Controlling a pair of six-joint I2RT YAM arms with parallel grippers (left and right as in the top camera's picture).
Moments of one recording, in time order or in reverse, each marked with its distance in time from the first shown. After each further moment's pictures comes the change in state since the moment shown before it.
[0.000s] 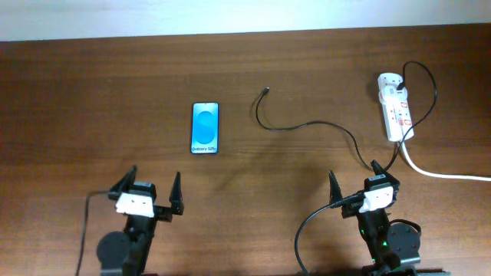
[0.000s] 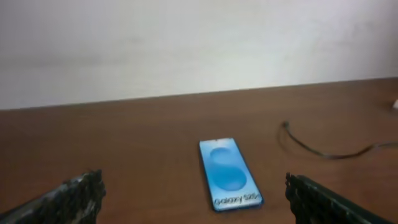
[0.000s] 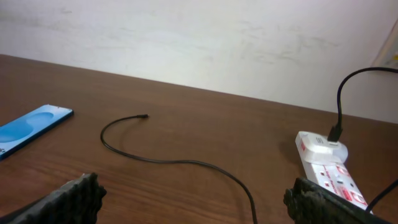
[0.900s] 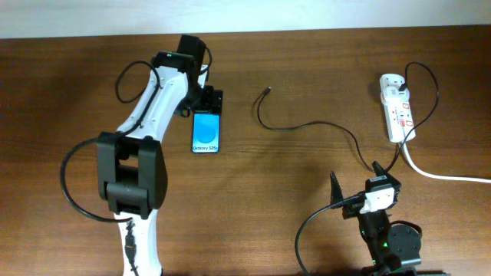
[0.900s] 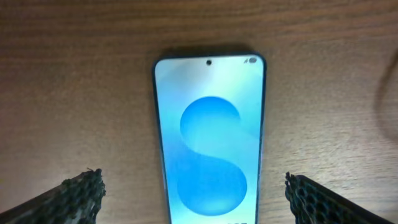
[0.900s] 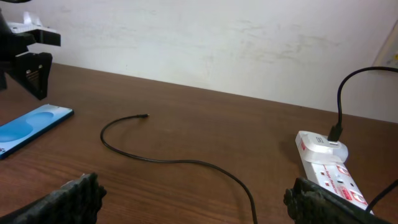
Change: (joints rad) left arm -0.232 2.100 1.825 -1.063 -0.164 -0.175; right arm 0.000 0.001 0.000 0.001 0.000 0.000
